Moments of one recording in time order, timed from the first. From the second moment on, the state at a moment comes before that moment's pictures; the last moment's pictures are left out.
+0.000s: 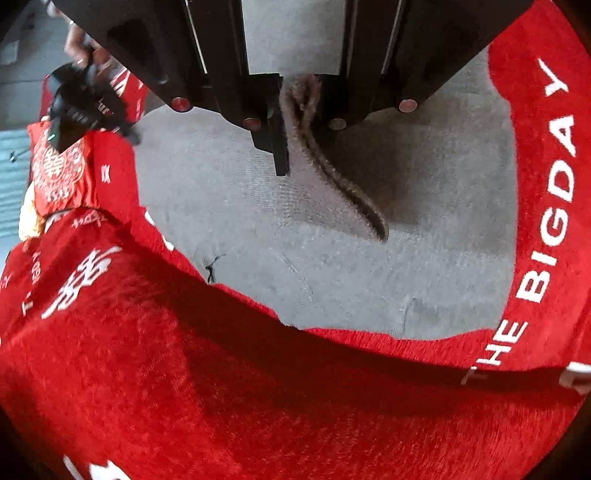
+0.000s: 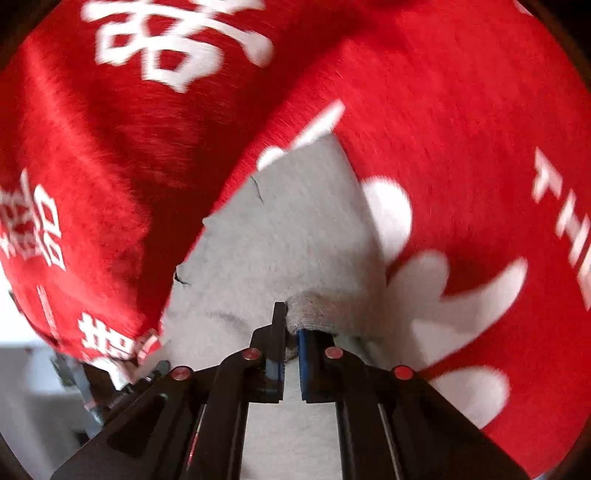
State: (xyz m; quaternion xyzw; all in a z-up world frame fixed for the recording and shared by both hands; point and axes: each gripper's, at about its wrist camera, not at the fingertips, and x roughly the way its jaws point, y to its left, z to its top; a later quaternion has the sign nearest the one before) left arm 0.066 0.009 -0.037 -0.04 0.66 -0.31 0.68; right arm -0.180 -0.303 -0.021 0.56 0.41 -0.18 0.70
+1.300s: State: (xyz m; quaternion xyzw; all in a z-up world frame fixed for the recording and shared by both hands) left arm 0.064 -0.018 -0.063 0.12 0.64 -0.20 0.73; right arm -0.173 -0.400 -0.066 0.51 0.48 -0.20 0.69
